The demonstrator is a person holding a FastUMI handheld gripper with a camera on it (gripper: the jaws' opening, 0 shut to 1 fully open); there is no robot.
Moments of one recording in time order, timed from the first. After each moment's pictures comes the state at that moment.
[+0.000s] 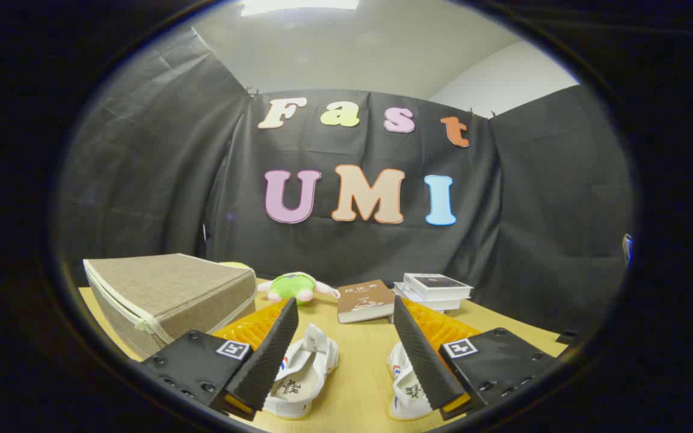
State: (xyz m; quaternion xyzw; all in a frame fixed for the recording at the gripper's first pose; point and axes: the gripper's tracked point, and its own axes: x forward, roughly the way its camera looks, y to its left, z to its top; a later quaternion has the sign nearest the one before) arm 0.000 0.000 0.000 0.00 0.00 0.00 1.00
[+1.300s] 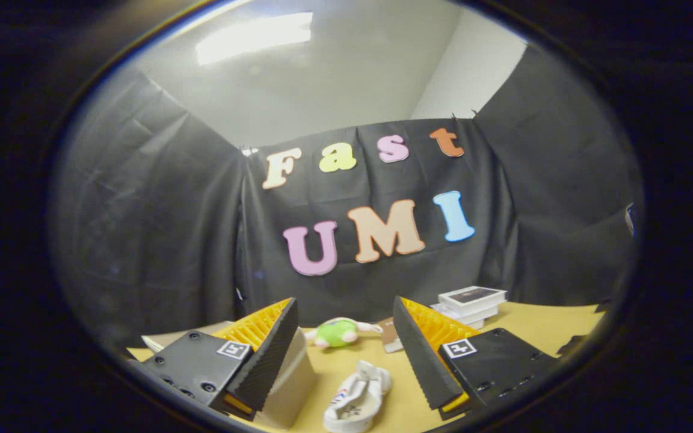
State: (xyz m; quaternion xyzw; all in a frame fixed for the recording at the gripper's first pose) arm -0.034 0.035 0.087 0.19 -0.11 0.08 0.97
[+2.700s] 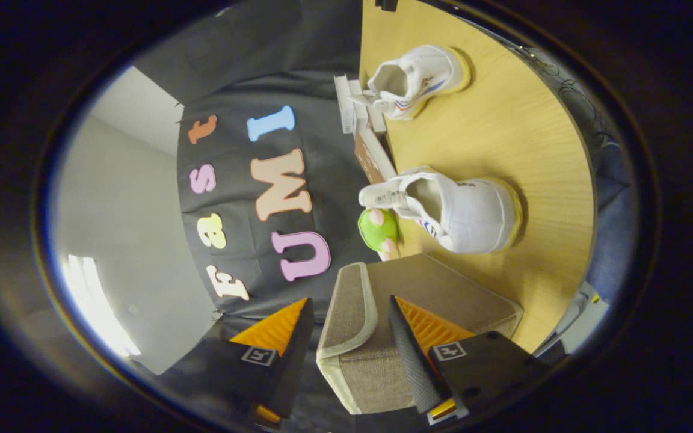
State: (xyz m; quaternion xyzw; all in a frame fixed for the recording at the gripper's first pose) arm -0.041 0.146 -0.062 0.80 0.13 -0.01 0.59
